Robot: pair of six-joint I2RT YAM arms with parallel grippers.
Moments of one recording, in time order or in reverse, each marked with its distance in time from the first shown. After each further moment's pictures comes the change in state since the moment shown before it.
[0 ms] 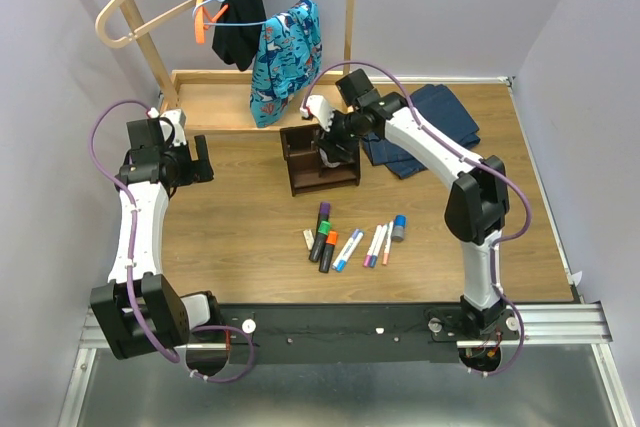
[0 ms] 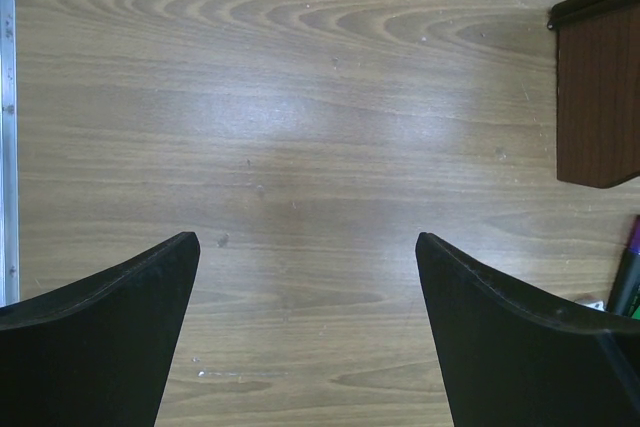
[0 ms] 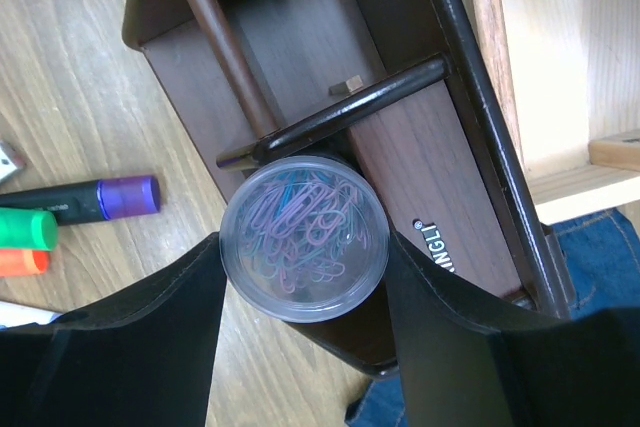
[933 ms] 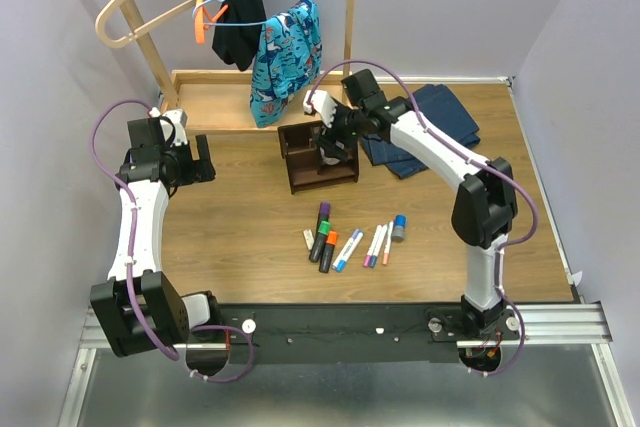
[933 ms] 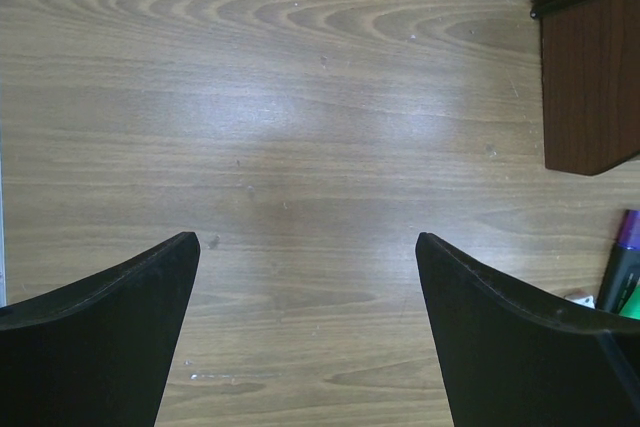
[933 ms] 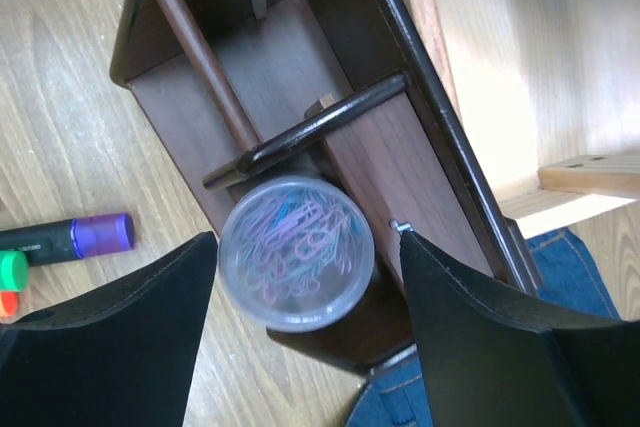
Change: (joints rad) left arm 0.000 0.012 0.010 -0.004 0.021 -0.003; right arm -0.013 -0.034 -0.086 0.167 -0.032 0.014
